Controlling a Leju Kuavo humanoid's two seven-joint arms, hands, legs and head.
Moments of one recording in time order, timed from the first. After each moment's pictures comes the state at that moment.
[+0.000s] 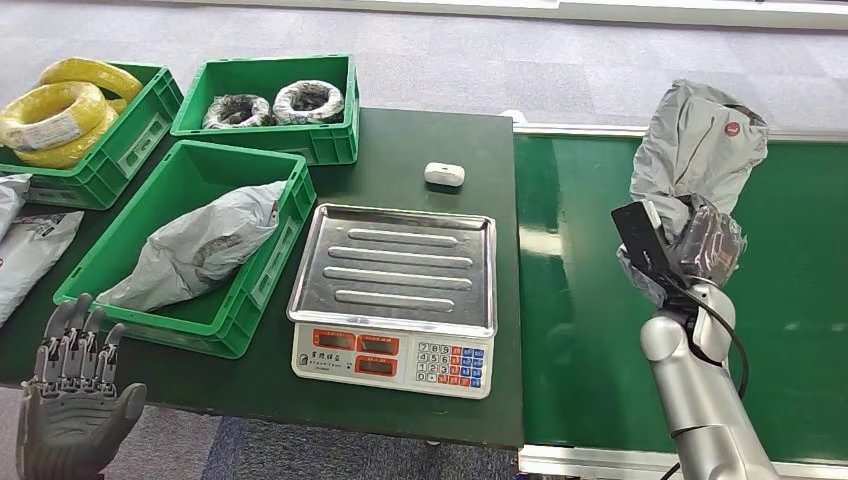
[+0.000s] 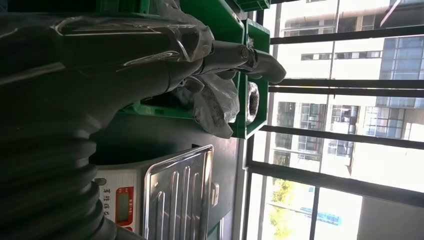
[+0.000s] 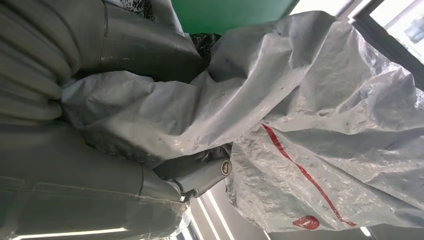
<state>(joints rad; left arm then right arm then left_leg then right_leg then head) 0.37 -0.24 0.22 -2.06 0.21 -0.28 -0.38 -0.49 -0.22 0.12 -1.01 0.79 -0.51 0.00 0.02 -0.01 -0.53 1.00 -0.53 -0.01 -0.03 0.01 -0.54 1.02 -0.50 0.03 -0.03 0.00</state>
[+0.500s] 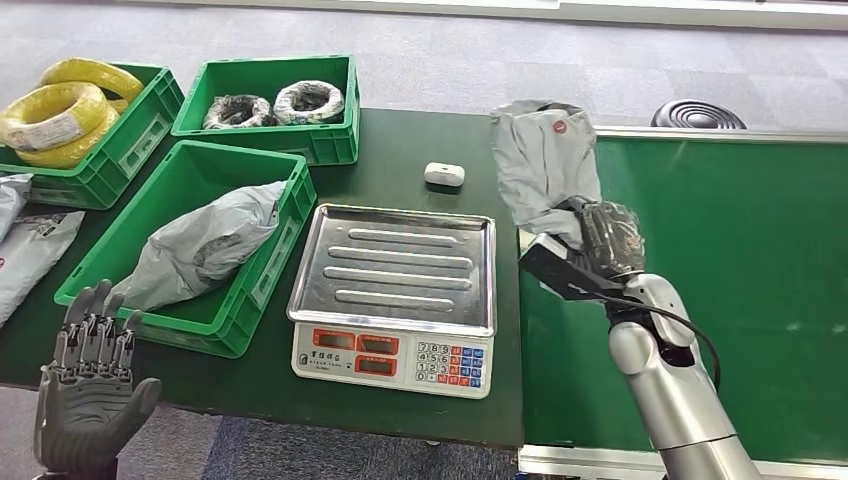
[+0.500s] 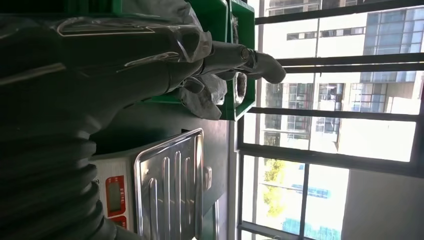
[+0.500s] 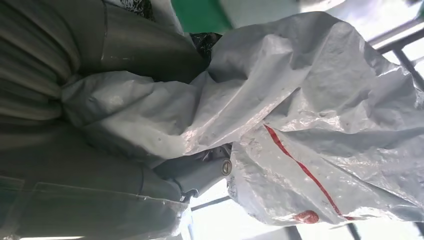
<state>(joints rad) 0.31 -0.19 0.19 -2.00 0.22 -0.32 -0.42 -0.46 -0.22 0.34 -1.23 0.77 -0.10 -0.20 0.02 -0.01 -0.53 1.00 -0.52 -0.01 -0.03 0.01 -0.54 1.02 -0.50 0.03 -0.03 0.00</state>
